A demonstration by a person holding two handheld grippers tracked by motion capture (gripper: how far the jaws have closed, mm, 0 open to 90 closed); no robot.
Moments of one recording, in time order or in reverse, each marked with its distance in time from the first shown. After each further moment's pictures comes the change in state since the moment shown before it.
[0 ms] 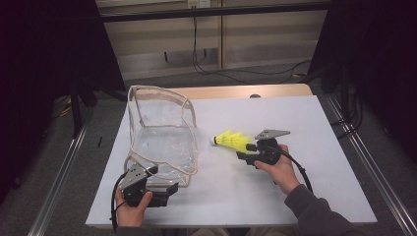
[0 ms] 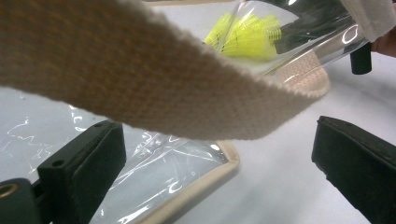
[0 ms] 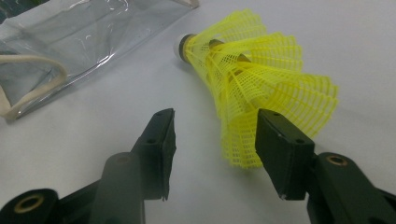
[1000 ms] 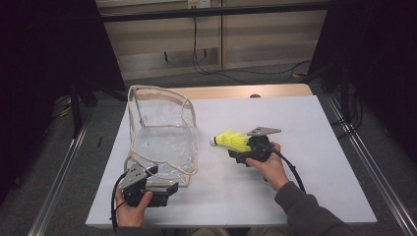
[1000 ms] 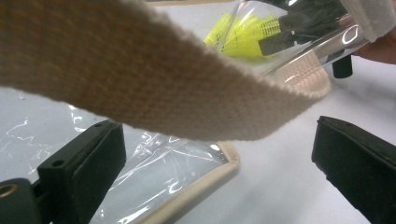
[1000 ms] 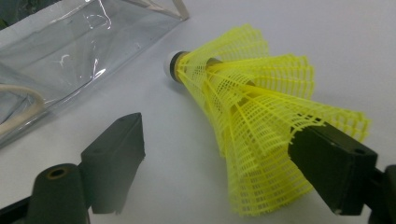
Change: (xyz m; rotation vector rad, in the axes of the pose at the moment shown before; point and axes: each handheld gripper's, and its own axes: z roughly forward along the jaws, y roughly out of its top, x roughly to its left) left arm 0.000 0.000 0.000 0.000 -0.002 0.001; right arm 0.005 0.007 0.025 -0.025 -0.043 0.047
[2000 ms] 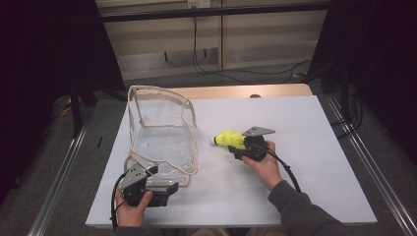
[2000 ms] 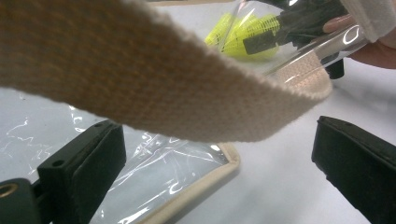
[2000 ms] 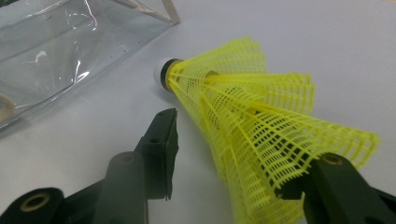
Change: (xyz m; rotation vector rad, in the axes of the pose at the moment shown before) left arm 0.000 0.000 0.000 -0.001 -0.001 0.000; right arm 0.008 0.004 0.010 -0.019 -0.077 -0.060
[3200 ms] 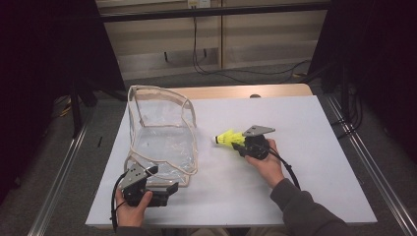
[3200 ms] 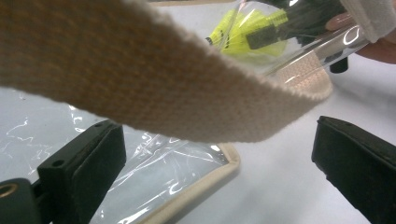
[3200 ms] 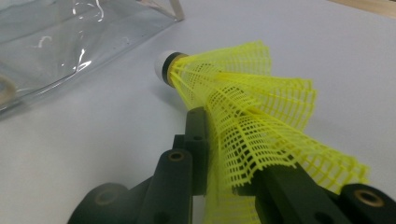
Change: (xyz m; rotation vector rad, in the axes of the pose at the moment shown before) left arm 0.000 0.000 0.000 -0.001 0.001 -0.002; right arm -0.003 0.004 -0.009 0.022 0.017 -0.088
